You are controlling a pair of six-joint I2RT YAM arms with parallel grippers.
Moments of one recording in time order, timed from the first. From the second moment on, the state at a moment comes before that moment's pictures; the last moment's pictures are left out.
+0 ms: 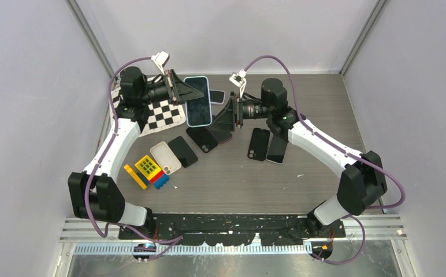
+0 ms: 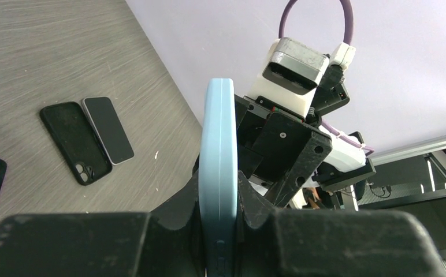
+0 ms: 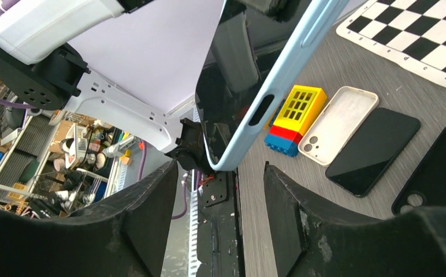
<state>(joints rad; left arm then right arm) -0.14 1.41 1.24 0.15 1.09 -0.99 0.59 1.51 1.22 0.19 -0.96 0.56</state>
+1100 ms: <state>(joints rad) -0.16 1.57 1.21 0.42 1.17 -1.29 0.70 1.55 1.42 -0.24 -0.67 0.14</state>
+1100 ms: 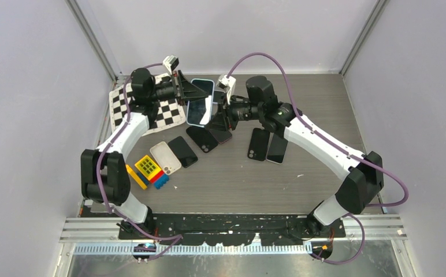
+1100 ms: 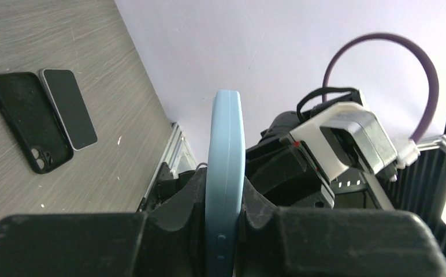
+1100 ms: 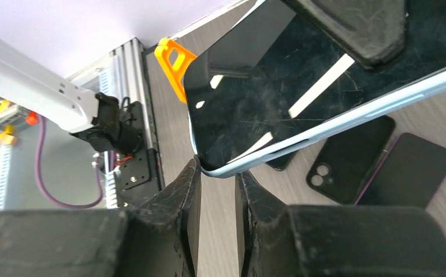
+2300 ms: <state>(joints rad) -0.15 1.61 1.18 0.80 1.08 -1.59 0.57 1.51 1.22 0.24 -0.88 0.59</state>
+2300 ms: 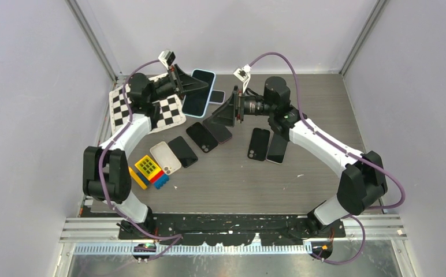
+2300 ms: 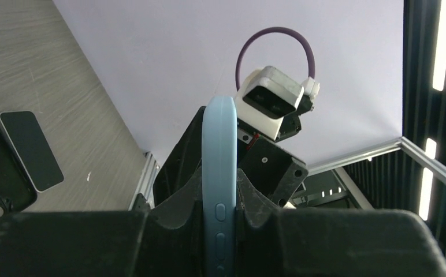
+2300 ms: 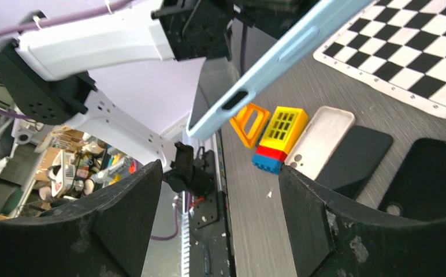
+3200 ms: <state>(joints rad) -0.15 1.60 1.17 0.74 1.07 -1.50 0.61 1.68 1.38 0.32 -0.95 0.68</state>
